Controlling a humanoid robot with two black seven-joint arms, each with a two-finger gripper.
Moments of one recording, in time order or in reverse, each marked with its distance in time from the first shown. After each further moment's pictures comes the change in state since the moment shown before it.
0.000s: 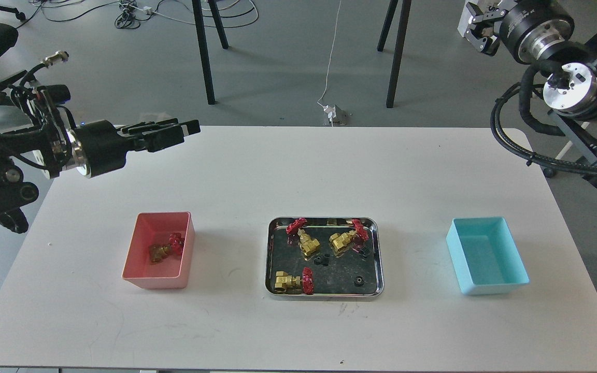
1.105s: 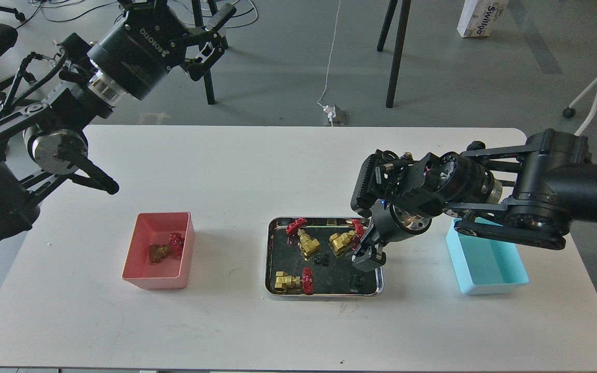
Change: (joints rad) left arm 0.233 -0.231 -0.536 0.021 -0.767 -0.388 0.000; right arm 0.258 0.186 -0.878 0.430 -1.942 0.531 0.083
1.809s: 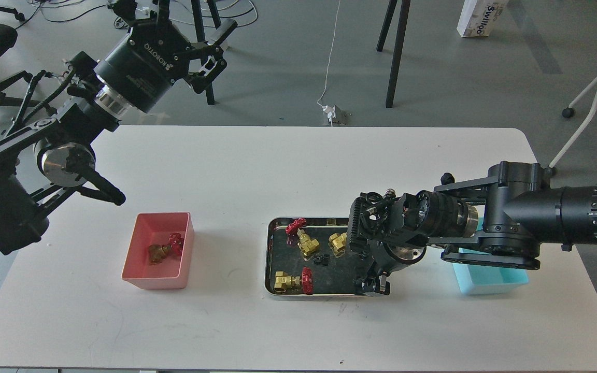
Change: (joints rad) left arm 0.054 -0.019 -0.027 0.002 0.002 0.000 0.000; right arm -0.054 0.123 -0.115 -0.099 -0.050 0.000 -0.004
